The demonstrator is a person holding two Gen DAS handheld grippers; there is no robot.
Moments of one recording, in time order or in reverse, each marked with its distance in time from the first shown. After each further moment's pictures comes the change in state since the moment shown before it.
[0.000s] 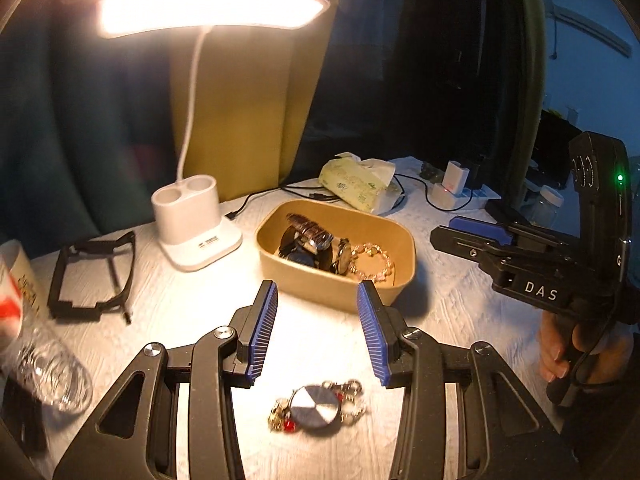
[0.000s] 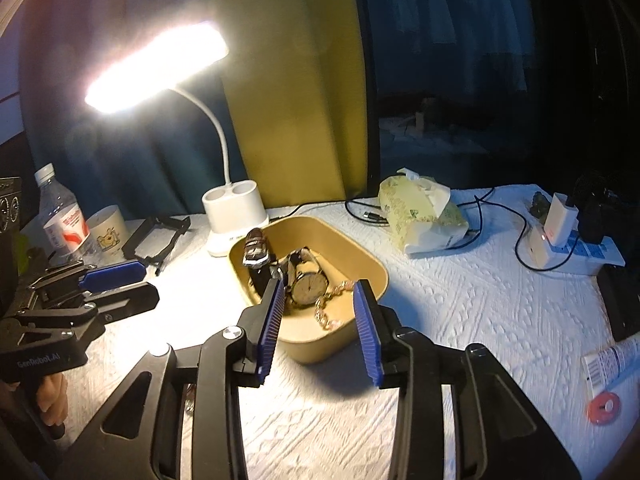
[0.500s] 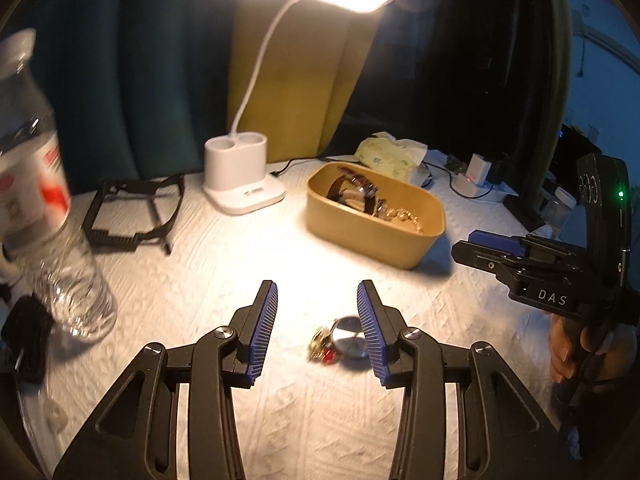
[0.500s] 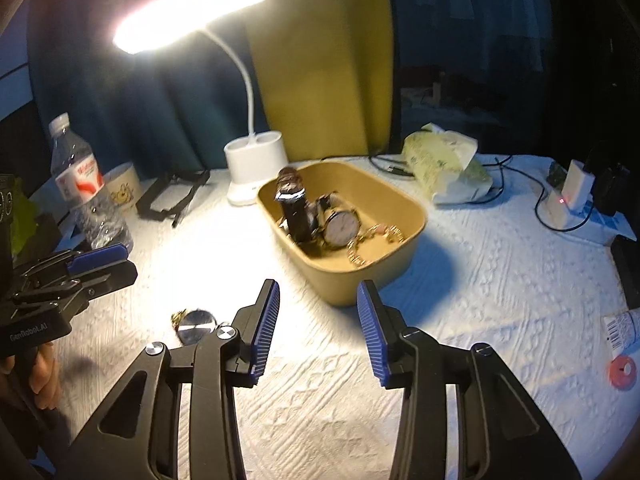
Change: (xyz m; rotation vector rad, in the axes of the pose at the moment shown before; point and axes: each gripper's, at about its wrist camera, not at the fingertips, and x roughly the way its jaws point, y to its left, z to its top) left arm -0.029 0.035 -0.048 -0.107 0.025 0.056; right arm 0.008 0.028 -0.032 -0.035 0.116 0.044
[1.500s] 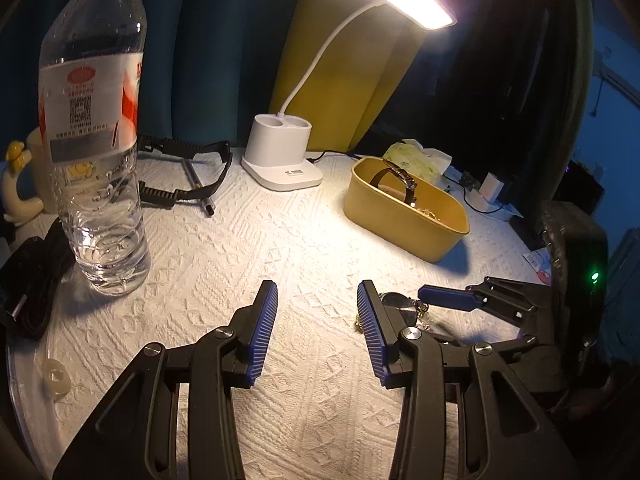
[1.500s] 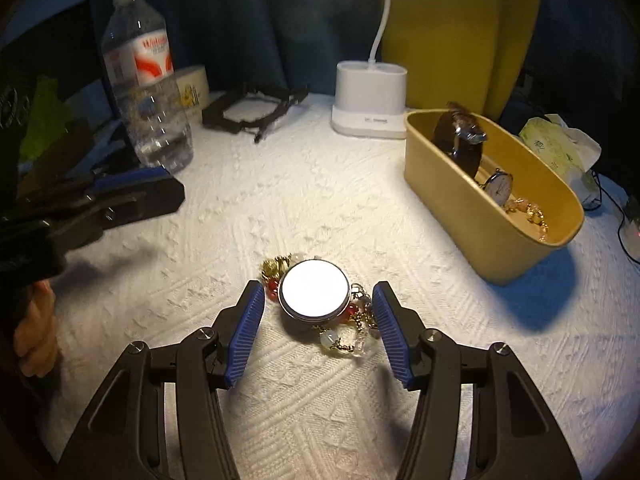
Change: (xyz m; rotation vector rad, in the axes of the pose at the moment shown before) left arm -0.012 0.050 -0.026 -0.134 -0.014 -0.026; right arm 0.061 0.094 -0.025 -0.221 0.179 0.084
